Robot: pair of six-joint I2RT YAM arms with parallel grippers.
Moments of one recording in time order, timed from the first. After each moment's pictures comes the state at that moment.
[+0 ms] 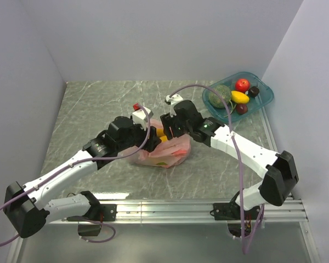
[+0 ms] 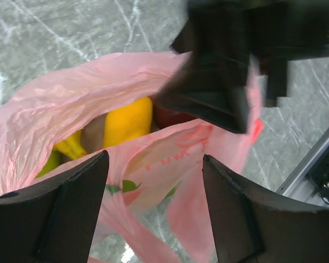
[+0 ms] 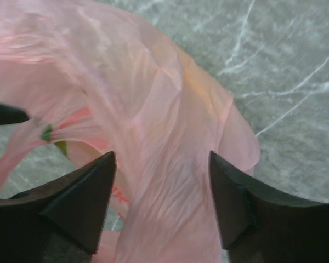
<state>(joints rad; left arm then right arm) -0.74 1.08 0.88 -0.21 0.06 -0.22 0.77 1.44 1.23 -0.45 0.10 0.19</state>
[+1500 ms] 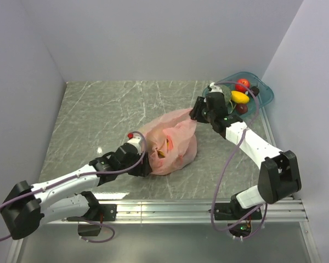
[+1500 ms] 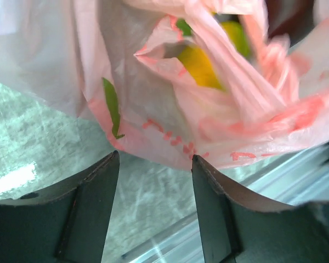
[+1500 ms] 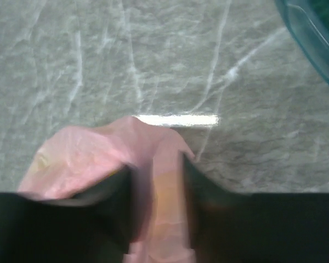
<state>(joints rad) -0.85 1.04 0.53 -0.27 -0.04 -0.63 0.37 1.46 1.06 -0.19 0.03 0.53</state>
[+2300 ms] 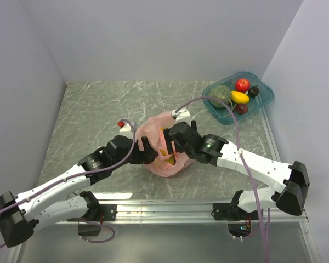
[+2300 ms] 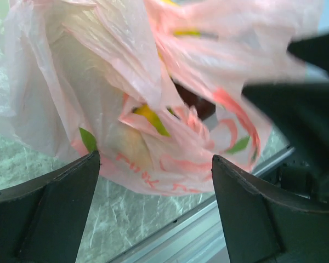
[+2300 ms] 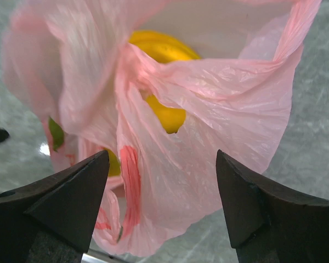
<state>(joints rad) -0.85 0.91 0.67 -0.28 -0.12 -0.73 0.99 1.29 1.13 -0.60 0.50 0.45</state>
